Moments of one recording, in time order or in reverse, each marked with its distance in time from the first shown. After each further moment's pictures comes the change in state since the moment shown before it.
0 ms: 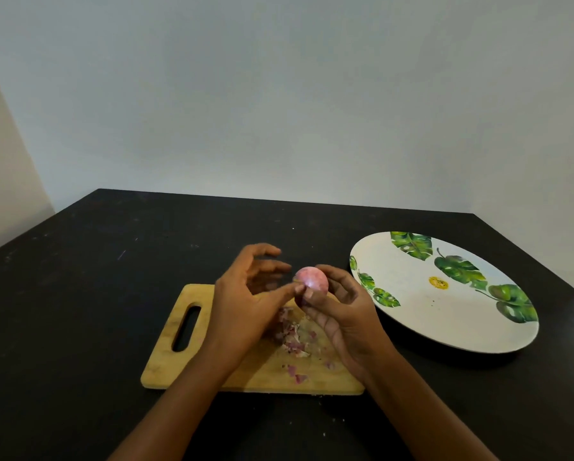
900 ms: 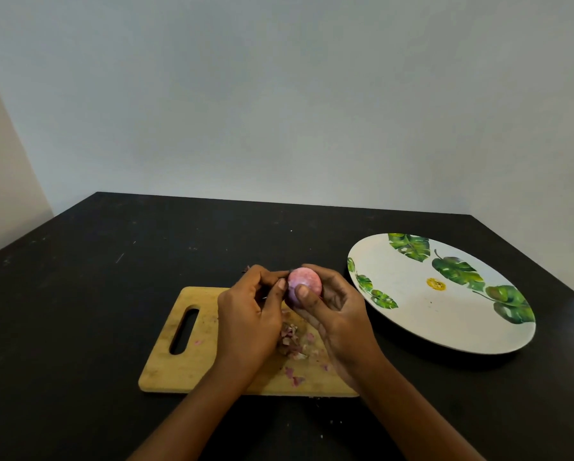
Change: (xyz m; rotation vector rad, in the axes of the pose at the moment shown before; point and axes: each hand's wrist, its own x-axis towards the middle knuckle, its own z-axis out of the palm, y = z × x) left_hand -0.010 -0.008 0.015 0.100 0.135 0.117; right_hand -0.008 0.005 0.006 -0.364 -0.077 -0.237
